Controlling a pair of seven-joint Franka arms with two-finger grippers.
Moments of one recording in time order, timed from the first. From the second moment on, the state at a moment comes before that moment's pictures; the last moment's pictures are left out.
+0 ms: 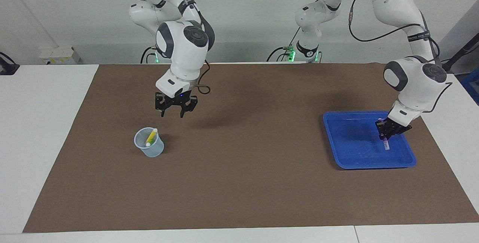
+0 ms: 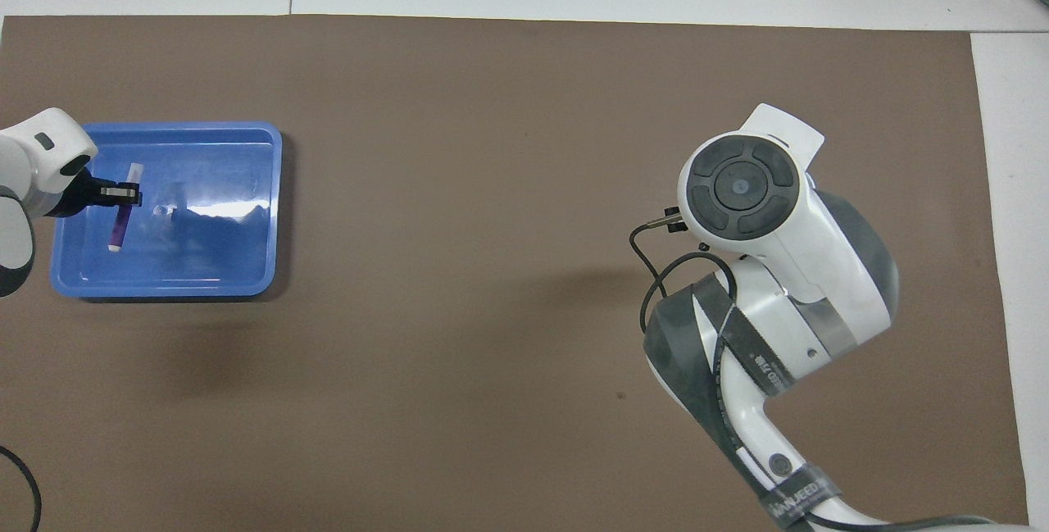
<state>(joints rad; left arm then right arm) 0.38 0.33 -0.19 -1.90 0.09 2.36 0.28 0.22 0.17 0.18 -1.83 -0.49 1.92 0.39</state>
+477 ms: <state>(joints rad) 0.41 0.37 -0.19 -1.90 0.09 2.46 0.32 0.16 0.18 0.17 -1.90 -0.56 2.02 0.25</state>
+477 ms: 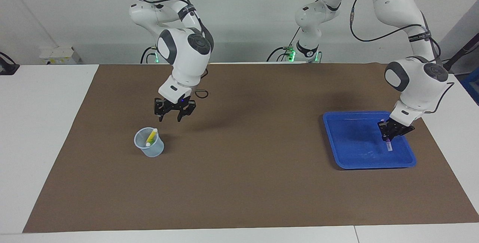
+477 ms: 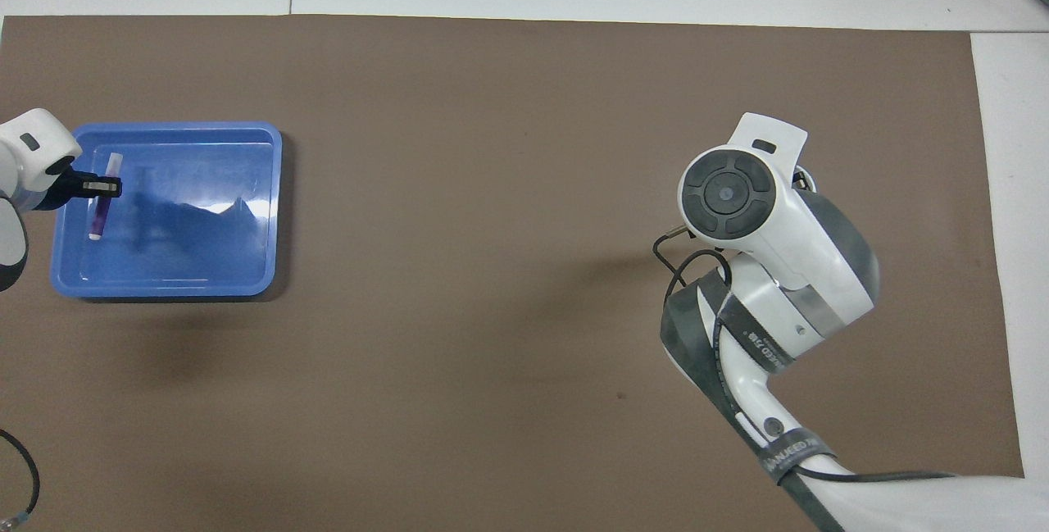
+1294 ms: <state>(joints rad) 0.42 0.40 -0.19 -1.91 0.09 2.51 0.33 0.09 0.18 0.17 -1.97 -0.59 2.10 0.18</state>
